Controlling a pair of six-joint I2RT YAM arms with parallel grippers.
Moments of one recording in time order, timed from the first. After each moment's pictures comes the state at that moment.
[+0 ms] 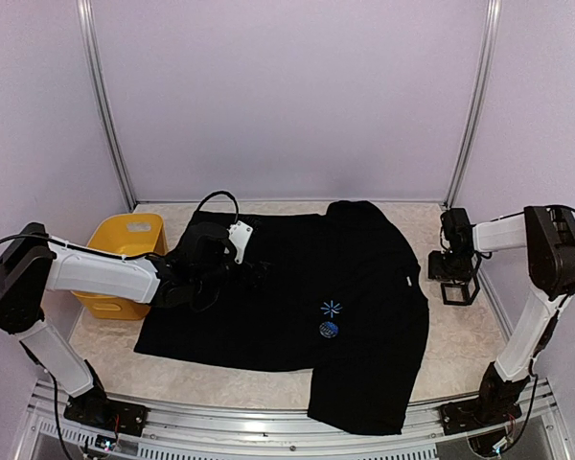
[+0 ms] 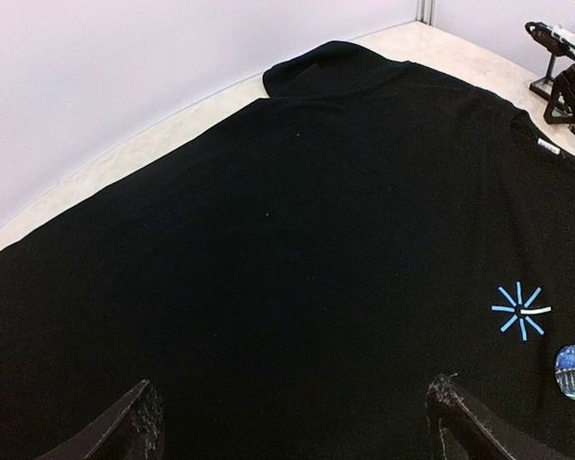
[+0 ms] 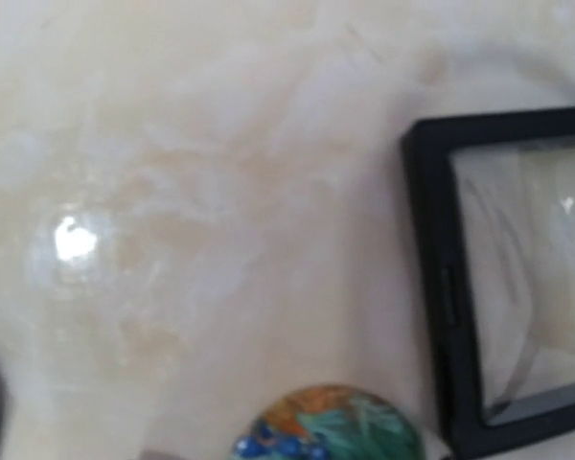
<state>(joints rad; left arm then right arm) -0.82 1.62 0.86 0.30 -0.23 0.01 0.05 1.79 1.00 -0.30 0.19 0.21</state>
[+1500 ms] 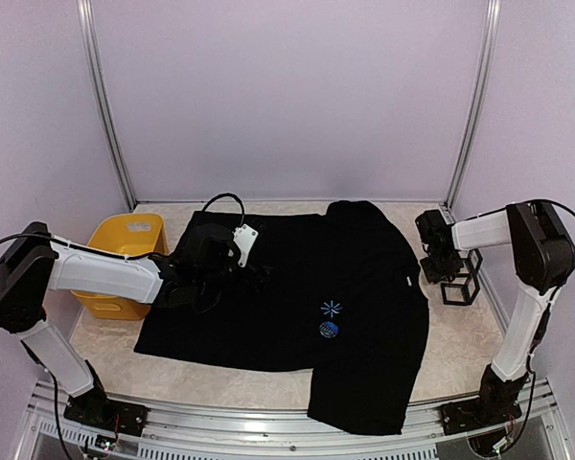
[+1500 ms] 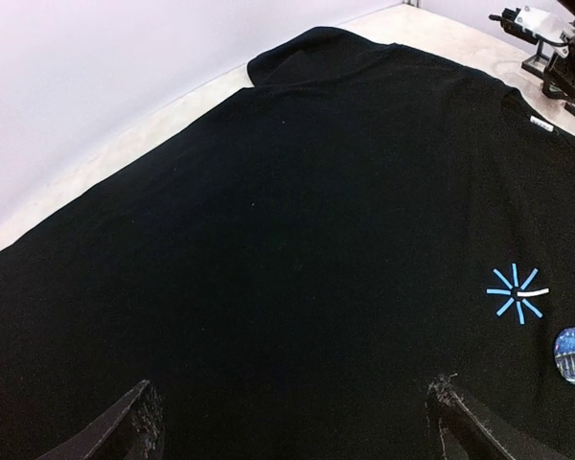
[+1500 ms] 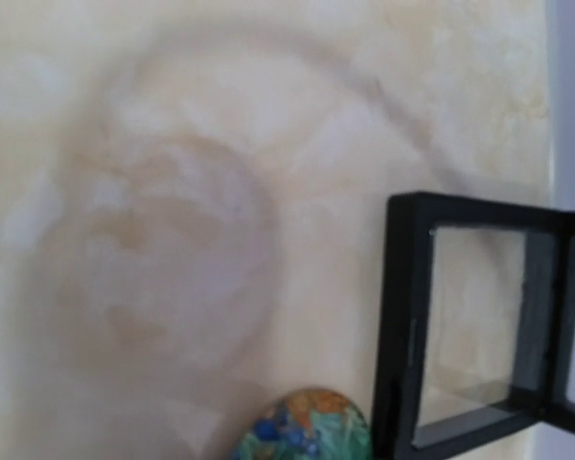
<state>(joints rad) -0.84 1.64 0.88 0.27 -0.22 0.04 0.19 1.87 1.07 -0.37 0.54 -0.05</state>
